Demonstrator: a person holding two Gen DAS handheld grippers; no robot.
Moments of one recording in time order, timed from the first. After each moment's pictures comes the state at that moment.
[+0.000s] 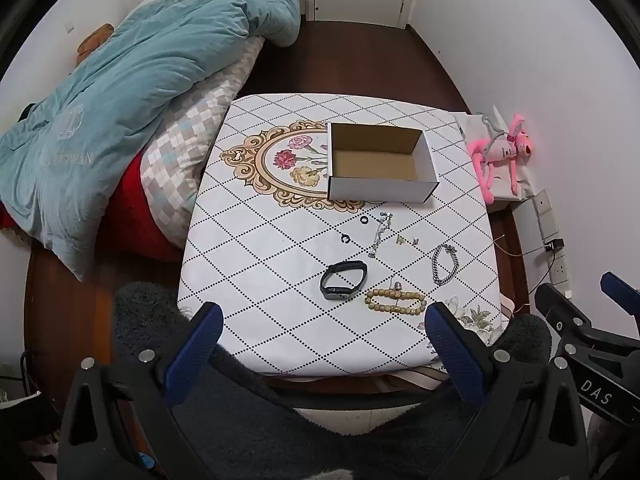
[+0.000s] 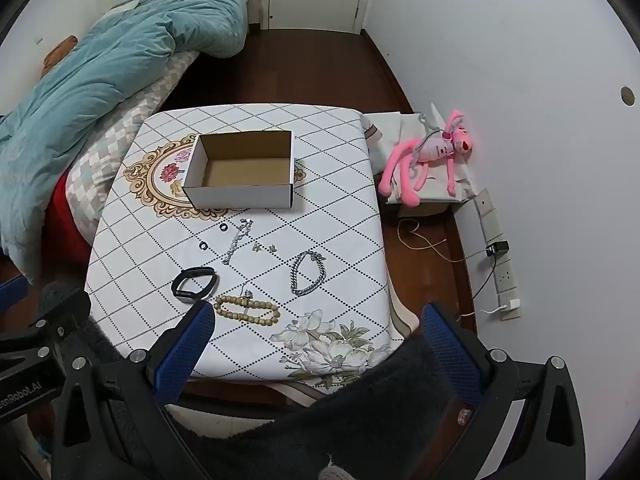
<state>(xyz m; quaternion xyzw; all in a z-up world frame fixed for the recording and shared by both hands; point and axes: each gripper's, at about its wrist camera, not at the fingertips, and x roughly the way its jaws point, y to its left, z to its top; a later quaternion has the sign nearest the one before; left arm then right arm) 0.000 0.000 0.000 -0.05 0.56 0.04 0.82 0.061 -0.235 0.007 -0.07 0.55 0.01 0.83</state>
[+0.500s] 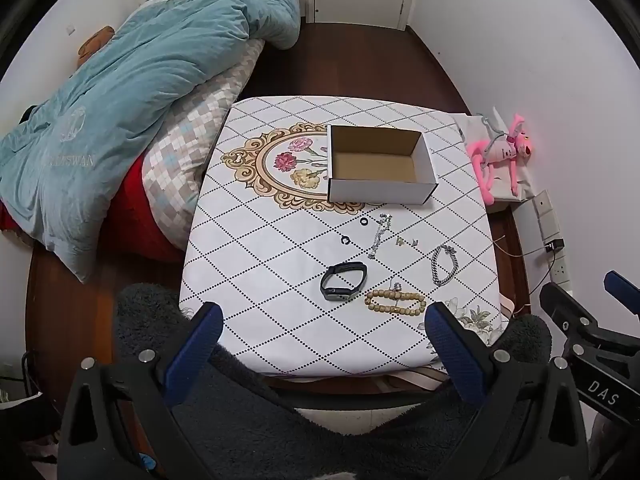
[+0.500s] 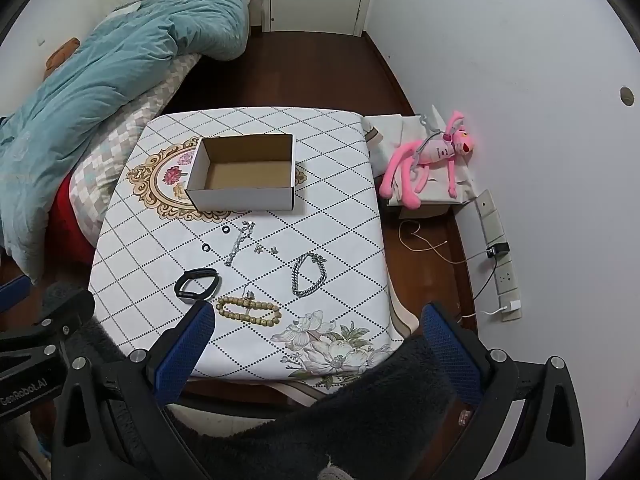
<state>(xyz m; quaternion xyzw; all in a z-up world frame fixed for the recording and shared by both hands) 0.001 0.000 -0.002 -0.05 0.56 0.04 0.83 0.055 -0.241 0.010 -0.07 0.55 0.01 0.83</state>
